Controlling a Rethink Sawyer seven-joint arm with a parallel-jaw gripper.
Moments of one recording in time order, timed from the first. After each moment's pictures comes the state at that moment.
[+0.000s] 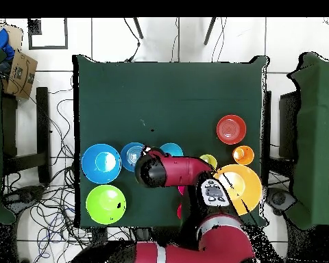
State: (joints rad) arm -0.26 -0.55 0.05 1.84 -0.25 0.13 2.13
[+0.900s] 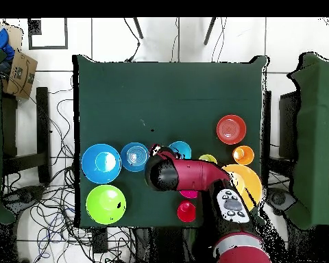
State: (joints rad) arm -0.33 -0.64 0.06 1.89 -0.25 0.13 2.13
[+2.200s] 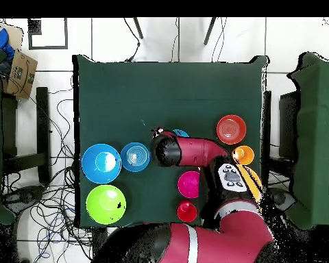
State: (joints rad) arm -0.34 -0.47 0.09 1.66 -0.25 0.22 2.13
